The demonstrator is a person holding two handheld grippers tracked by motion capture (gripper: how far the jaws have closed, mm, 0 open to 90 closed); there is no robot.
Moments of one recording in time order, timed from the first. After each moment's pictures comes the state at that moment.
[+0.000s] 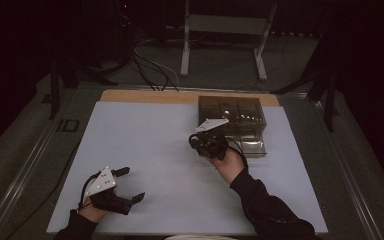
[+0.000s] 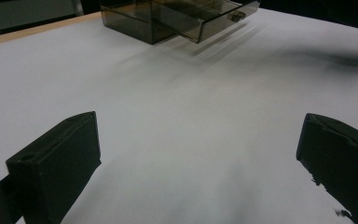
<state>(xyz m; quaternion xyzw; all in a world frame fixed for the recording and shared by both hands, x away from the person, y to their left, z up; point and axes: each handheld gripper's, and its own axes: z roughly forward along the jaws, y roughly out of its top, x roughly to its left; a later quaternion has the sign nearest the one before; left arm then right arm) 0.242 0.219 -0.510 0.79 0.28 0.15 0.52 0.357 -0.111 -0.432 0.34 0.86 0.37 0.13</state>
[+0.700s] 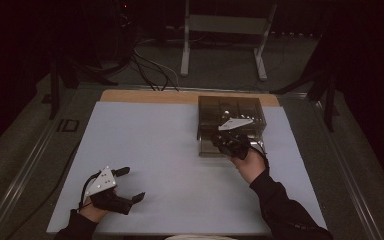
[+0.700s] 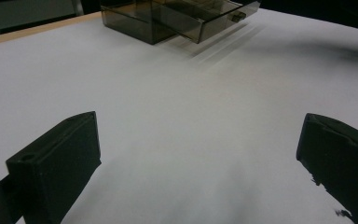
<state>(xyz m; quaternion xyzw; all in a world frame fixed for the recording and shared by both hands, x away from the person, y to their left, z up) 0.243 0.218 -0.510 0.79 0.28 0.15 0.52 0.357 -0.169 -0.430 0.38 0.84 0.35 0.16</state>
